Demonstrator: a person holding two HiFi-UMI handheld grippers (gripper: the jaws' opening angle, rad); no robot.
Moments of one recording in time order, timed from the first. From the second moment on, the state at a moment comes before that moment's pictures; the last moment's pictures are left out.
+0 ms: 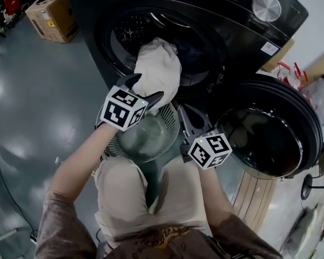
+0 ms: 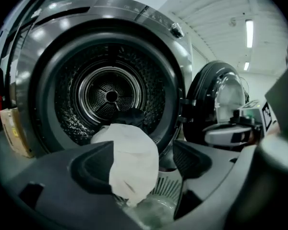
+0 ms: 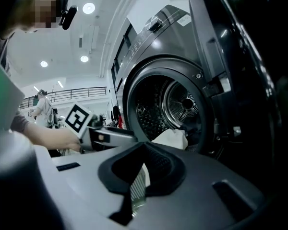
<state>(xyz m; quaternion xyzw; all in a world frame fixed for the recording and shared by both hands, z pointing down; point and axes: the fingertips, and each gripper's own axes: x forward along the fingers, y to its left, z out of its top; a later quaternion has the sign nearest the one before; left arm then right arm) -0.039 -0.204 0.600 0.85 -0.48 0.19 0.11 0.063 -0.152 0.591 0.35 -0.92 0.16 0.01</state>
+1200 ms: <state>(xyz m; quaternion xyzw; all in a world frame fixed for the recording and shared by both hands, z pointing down) -0.059 -0.355 0.692 0.79 -0.52 0.29 0.17 0.076 -0.138 0.585 0.37 -0.91 0.16 0.00</state>
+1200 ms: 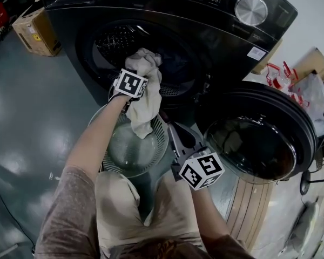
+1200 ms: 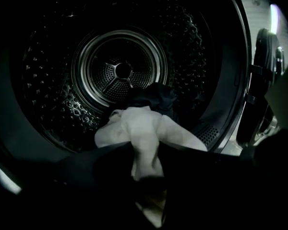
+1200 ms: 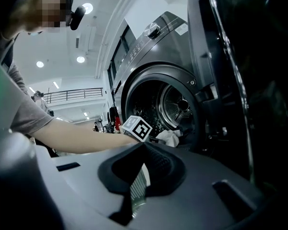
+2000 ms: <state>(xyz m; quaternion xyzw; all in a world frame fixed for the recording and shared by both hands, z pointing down) -0.062 -0.148 0.619 0.84 -0.43 0.26 0.19 0.058 -0.147 0.582 0.33 -0.93 0.16 0.00</state>
